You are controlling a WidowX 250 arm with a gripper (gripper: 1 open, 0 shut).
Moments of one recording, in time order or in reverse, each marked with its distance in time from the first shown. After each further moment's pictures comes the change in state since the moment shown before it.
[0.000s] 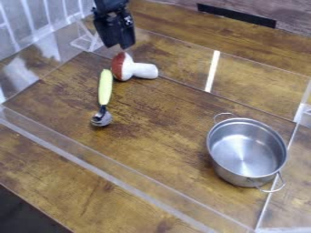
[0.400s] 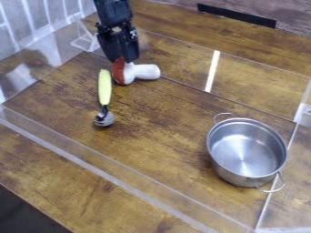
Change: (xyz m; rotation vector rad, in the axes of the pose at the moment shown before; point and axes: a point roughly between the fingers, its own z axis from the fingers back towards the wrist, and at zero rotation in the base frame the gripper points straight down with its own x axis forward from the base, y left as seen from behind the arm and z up) arm -0.008 -0.020 -0.009 -0.030 0.039 0.019
